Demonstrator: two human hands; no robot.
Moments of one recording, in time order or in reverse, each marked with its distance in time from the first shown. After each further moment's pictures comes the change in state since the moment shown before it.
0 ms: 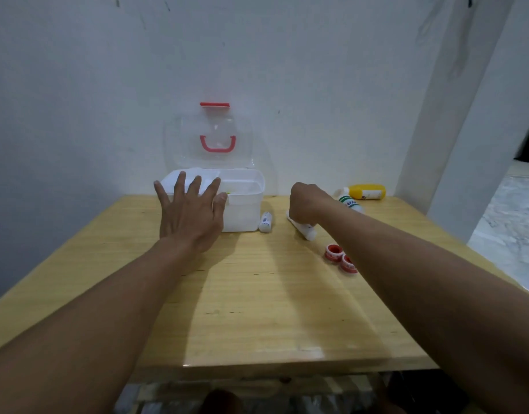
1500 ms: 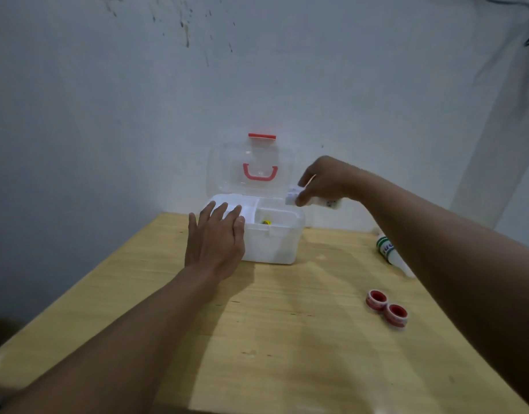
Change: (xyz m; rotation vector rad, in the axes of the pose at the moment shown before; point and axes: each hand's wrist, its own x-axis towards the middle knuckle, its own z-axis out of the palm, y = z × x) left_hand -0.001 -0.027 0.002 -0.303 0.108 -0.134; right_hand 0.027 -0.063 -0.089 0.186 0.008 -0.213
